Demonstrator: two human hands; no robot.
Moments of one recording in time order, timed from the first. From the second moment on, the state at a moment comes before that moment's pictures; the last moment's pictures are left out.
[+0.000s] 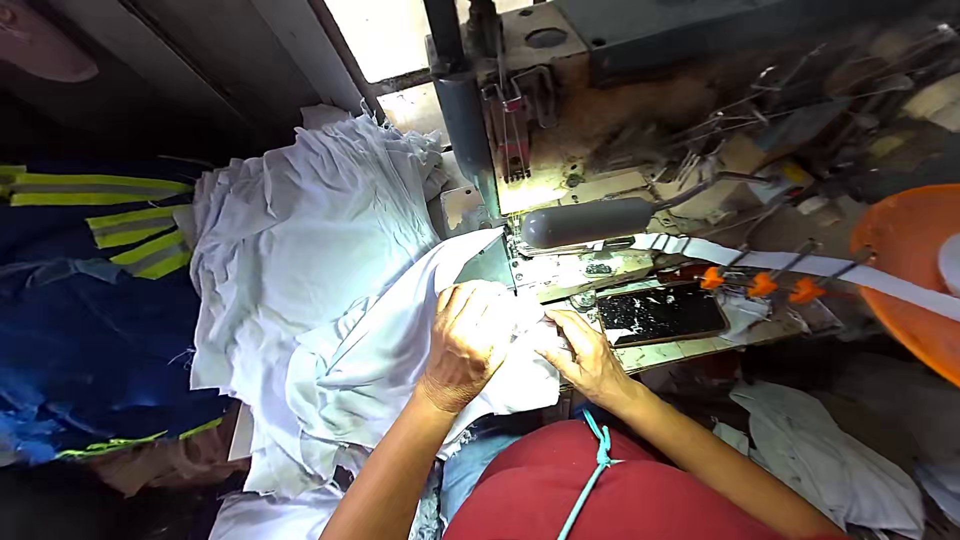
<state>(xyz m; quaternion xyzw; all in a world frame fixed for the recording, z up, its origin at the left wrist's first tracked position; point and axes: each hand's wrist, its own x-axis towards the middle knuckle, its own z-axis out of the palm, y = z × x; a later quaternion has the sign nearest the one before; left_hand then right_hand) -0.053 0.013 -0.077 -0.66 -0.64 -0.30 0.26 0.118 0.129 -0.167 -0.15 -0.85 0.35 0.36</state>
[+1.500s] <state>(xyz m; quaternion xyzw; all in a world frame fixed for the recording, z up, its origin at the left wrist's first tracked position) -0.114 0.050 -0.051 -0.67 -0.63 -0.37 0.09 0.084 0.119 -0.136 -0.17 -0.65 0.59 0.44</state>
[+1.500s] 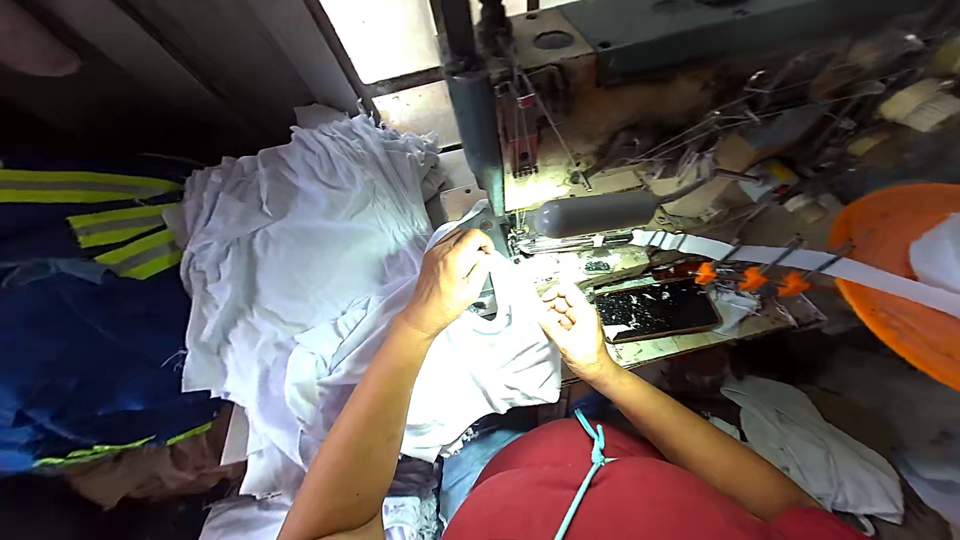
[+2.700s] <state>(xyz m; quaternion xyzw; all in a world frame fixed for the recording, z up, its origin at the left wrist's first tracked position) -0.060 0.026 -0.061 -0.71 -0.64 -0.17 0.24 0.085 0.143 -0.104 -0.16 -0.89 0.26 0.33</state>
